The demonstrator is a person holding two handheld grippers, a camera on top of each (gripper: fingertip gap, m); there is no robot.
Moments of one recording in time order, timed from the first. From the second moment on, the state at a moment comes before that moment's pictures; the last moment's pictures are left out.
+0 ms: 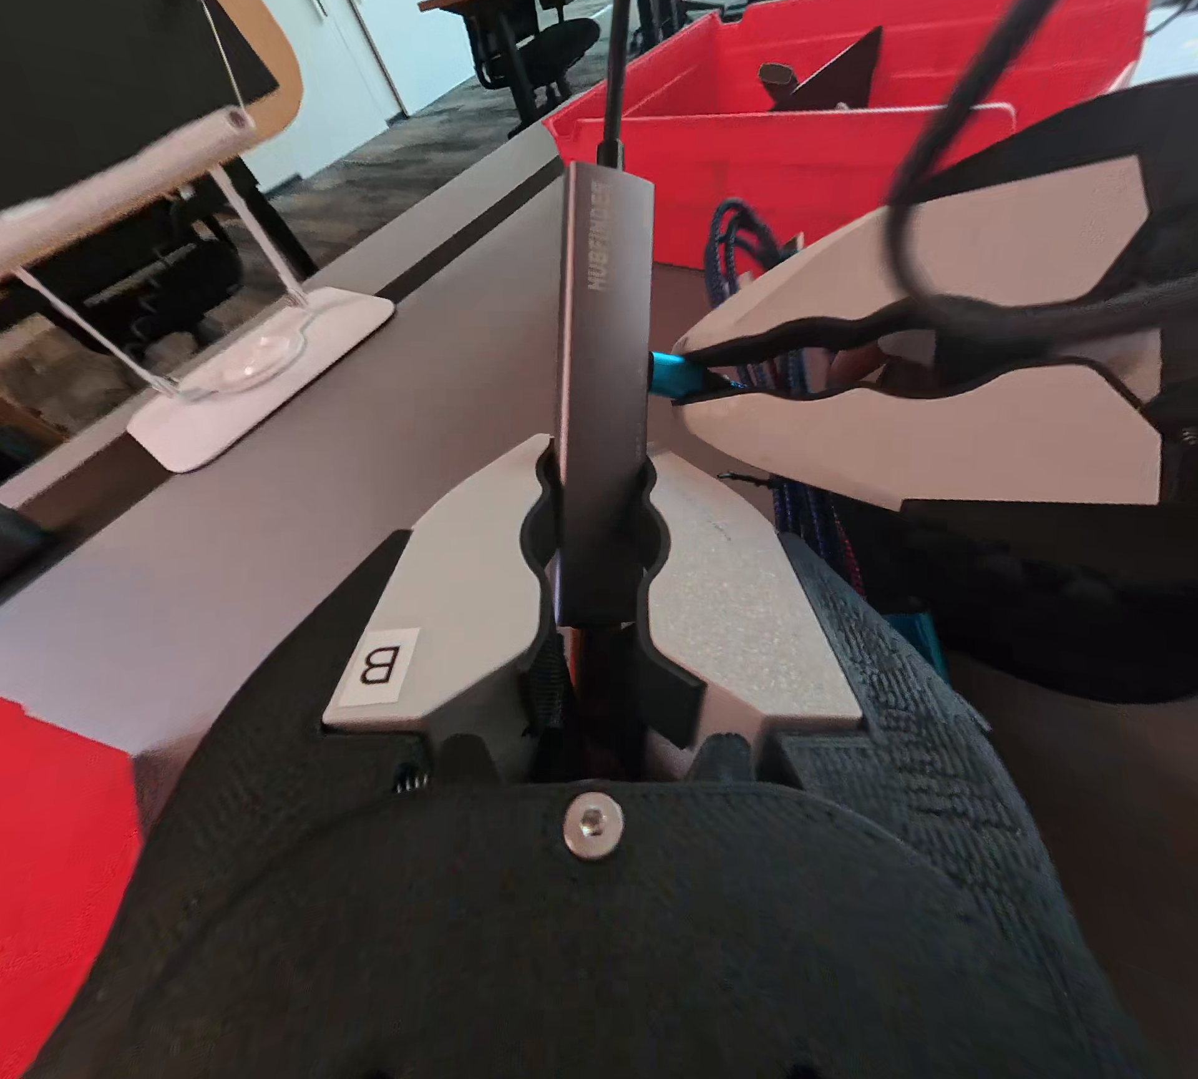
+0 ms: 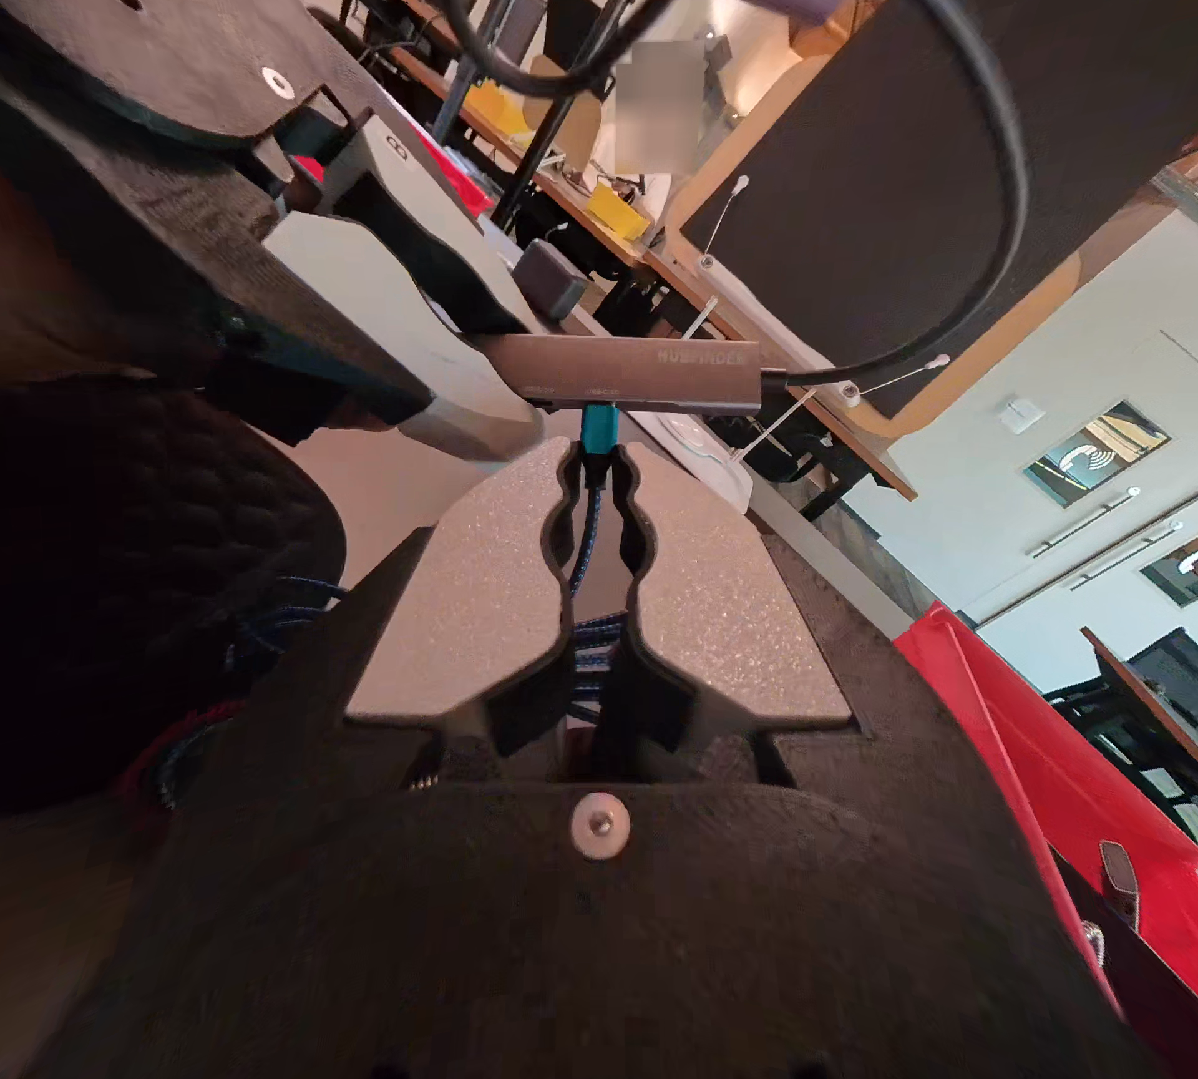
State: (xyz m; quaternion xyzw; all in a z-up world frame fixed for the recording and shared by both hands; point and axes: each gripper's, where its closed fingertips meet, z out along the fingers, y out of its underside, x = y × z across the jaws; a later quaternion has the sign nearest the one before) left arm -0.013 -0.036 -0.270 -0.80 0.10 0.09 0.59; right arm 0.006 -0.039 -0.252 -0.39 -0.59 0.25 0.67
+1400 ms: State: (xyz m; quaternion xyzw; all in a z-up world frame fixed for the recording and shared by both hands) left arm -0.027 -0.050 -0.256 -0.74 0.04 0.01 0.67; right arm 0.183 0.178 -0.134 -0.51 -0.33 0.14 0.78
